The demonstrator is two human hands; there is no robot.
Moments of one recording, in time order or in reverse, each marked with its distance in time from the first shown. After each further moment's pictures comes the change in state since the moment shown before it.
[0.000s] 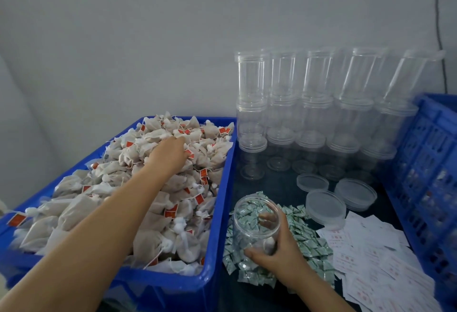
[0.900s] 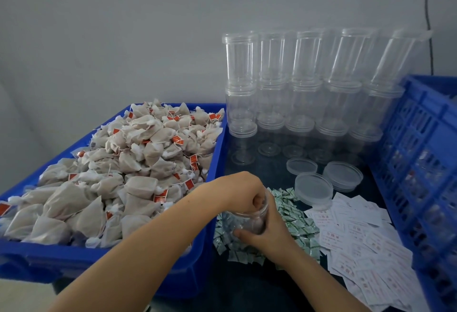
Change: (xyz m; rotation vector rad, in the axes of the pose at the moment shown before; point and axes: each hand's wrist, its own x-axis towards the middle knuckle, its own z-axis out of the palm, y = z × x) left_hand -0.097 0.144 -0.008 -0.043 -0.555 0.700; right_hand 0.000 -0.007 0.003 0.055 -0.017 0.039
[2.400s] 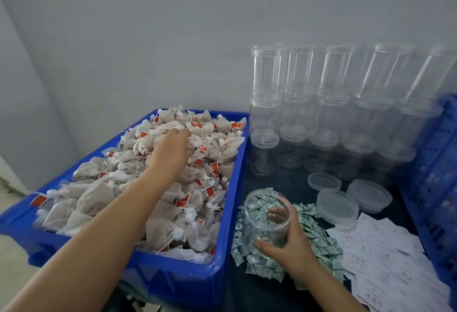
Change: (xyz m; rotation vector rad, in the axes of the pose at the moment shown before) left_hand -0.054 -0.155 -0.008 -0.012 0.819 -0.676; right_hand 0.003 0.001 -0.004 -0.022 0.008 -0.030
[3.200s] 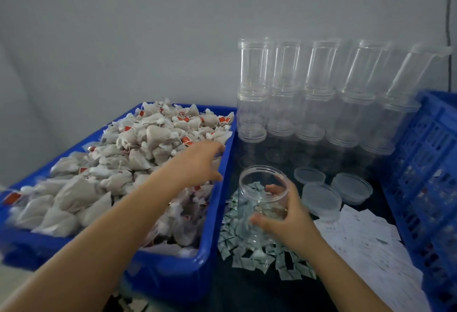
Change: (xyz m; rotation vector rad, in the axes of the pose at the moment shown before) left_hand -0.029 0.074 -0.015 -0.124 -0.484 0.210; right_hand 0.007 -0.050 -0.026 -0.113 0.036 0.043
